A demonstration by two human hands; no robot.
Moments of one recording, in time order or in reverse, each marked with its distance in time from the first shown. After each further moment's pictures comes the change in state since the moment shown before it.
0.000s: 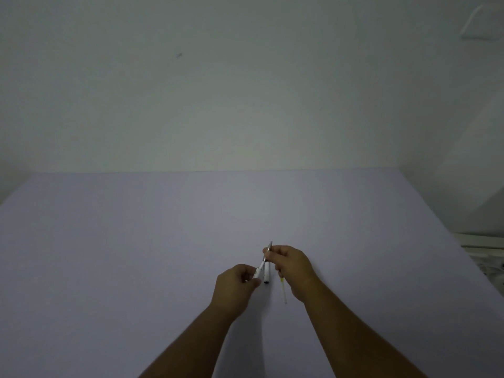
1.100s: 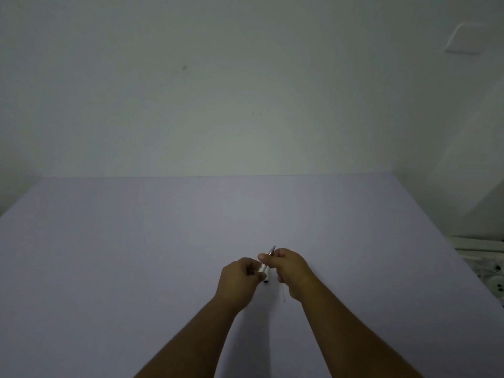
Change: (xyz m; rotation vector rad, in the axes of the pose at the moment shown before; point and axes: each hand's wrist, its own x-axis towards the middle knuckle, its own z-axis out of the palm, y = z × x) left_hand -0.017 0.024 -0.007 -0.006 0.015 0.046; right_hand -0.023 -0.015 0.001 -0.005 -0.065 0.088
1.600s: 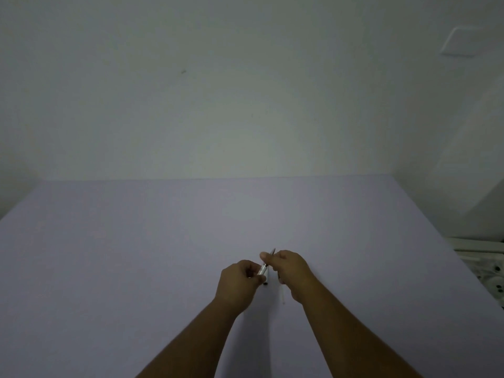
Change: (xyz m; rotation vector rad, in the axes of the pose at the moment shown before) left_hand 0.000 0.001 0.001 0.003 -0.006 0.012; right_hand 0.000 -0.001 -0.004 -0.137 0.047 -0.048
